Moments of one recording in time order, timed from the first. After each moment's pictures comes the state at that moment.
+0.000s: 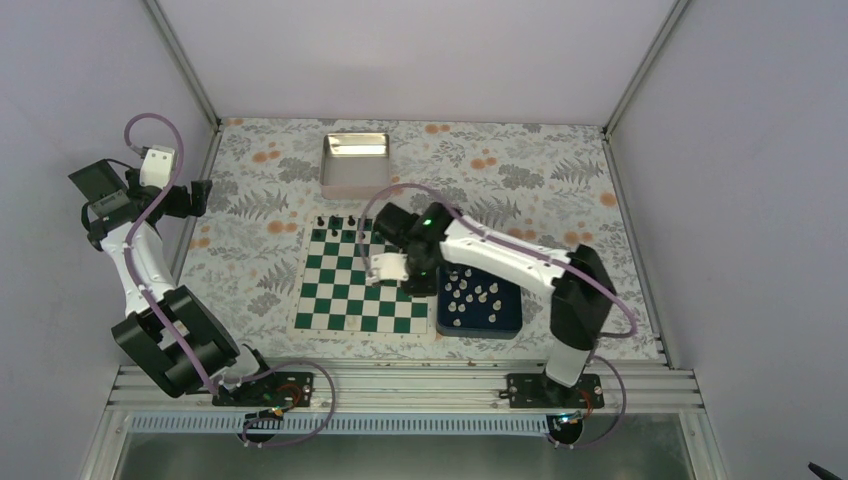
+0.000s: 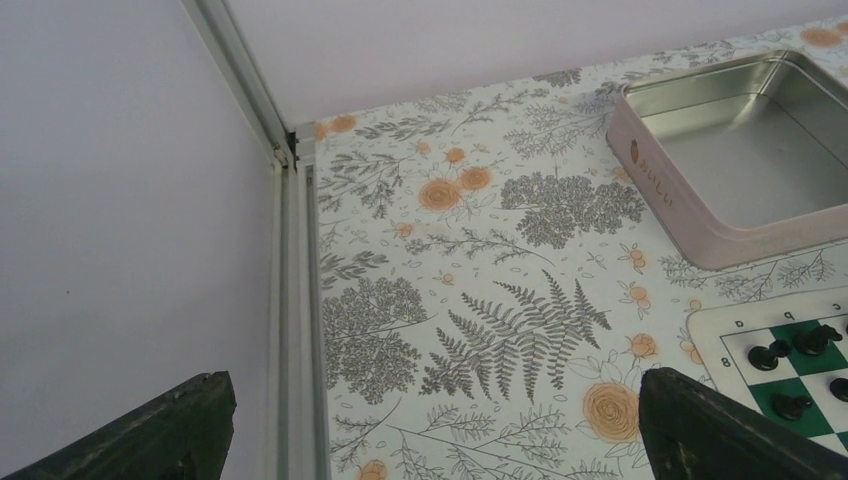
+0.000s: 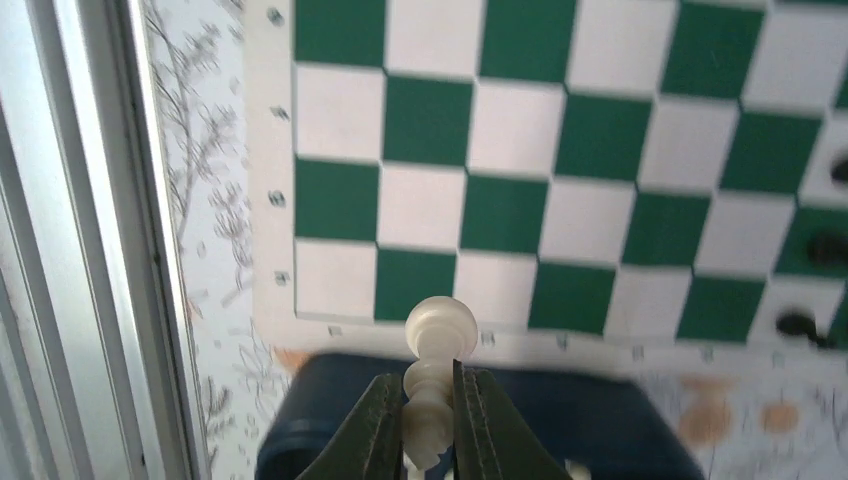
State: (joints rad) left arm 0.69 1.36 1.13 -0.45 0.68 0.56; right arm 0.97 1.74 1.48 -1.17 -0.07 -0.61
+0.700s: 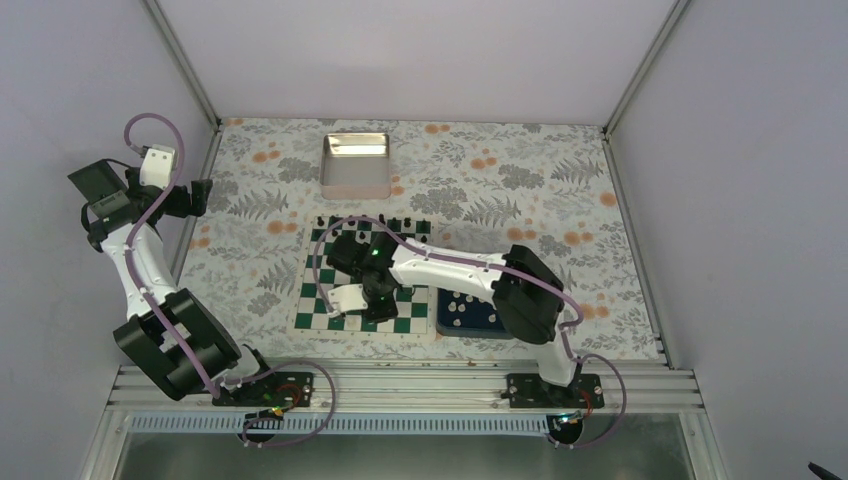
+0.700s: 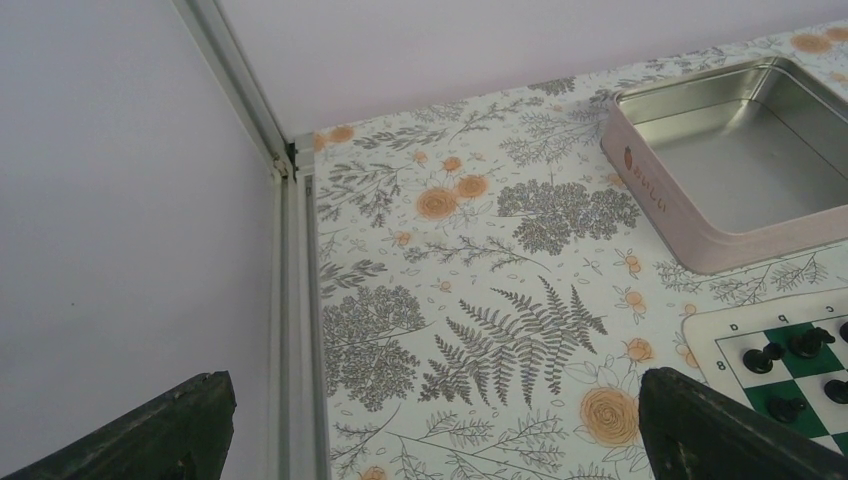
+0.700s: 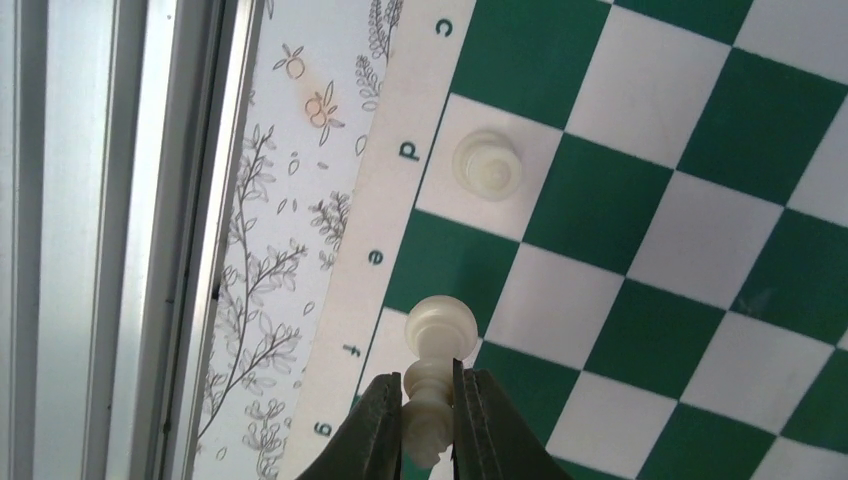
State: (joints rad) left arm 0.69 1.34 1.13 -0.45 0.69 0.56; right arm 1.16 2.01 1.62 -1.04 -0.15 -0.68
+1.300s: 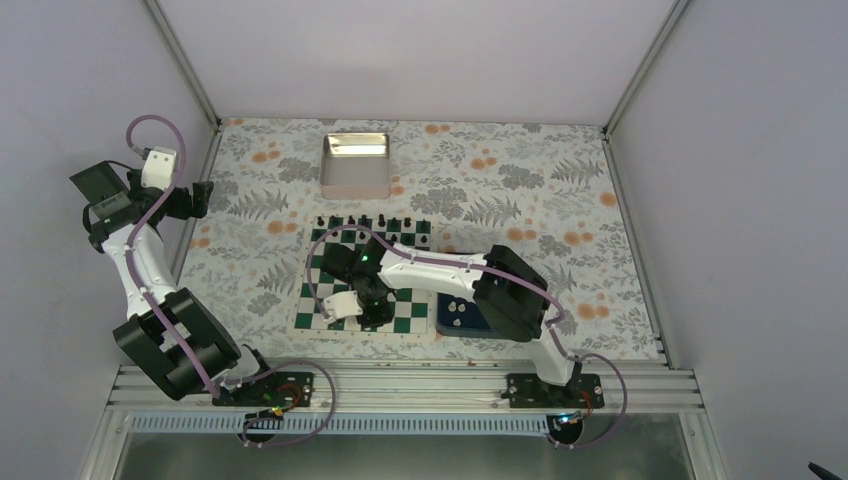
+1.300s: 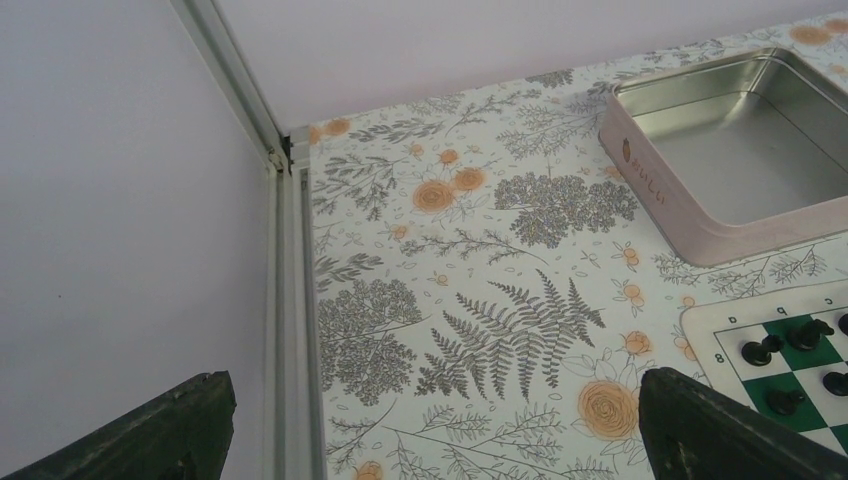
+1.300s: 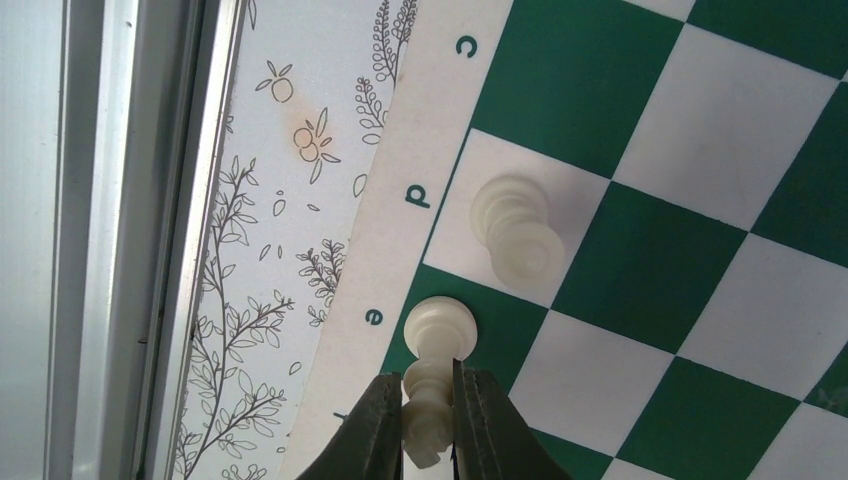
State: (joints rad) left arm 0.69 1.34 1.11 -0.44 0.69 0.57; right arm 1.18 2.11 1.66 -1.01 -0.17 -0.70
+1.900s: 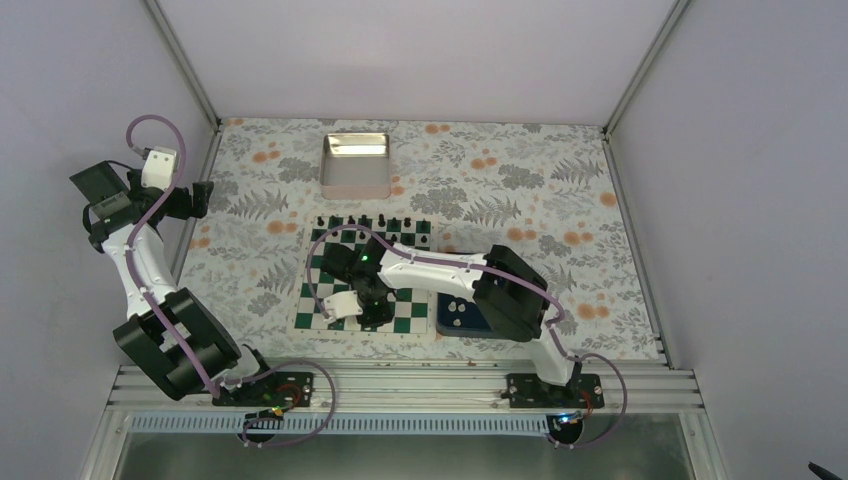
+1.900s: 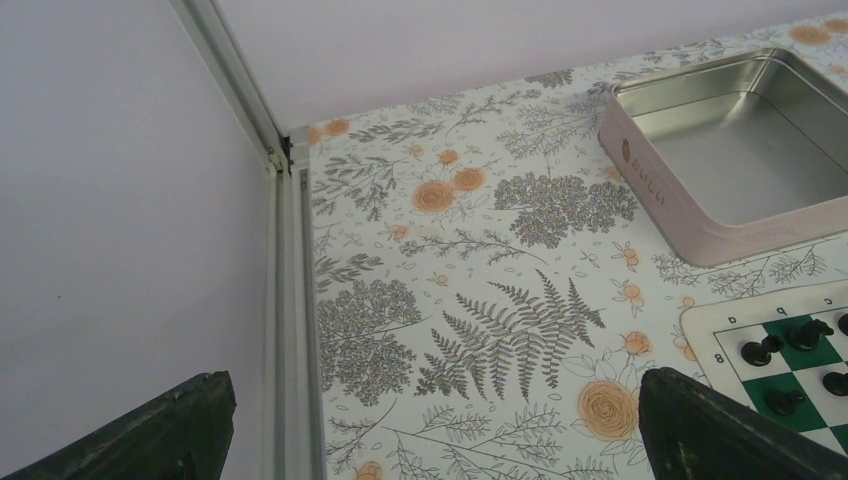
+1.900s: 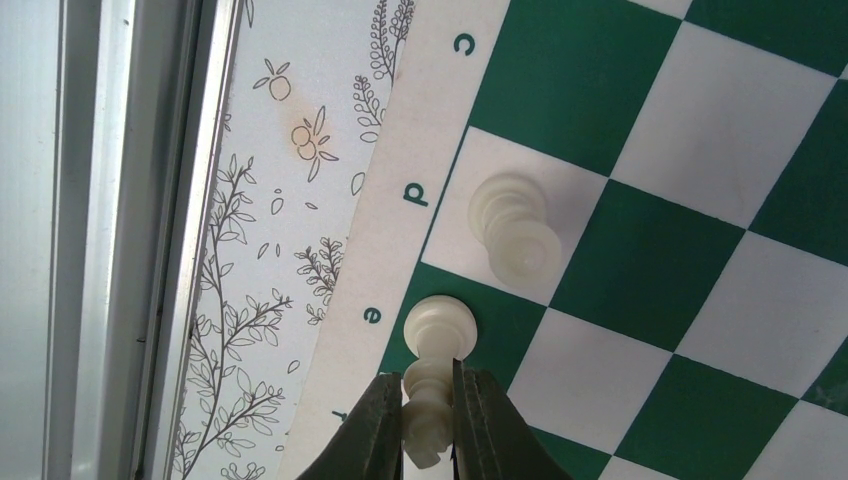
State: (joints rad) left arm 0.69 1.34 1.11 -0.44 0.69 0.57; right arm 1.18 2.11 1.66 -1.02 -0.17 -0.70
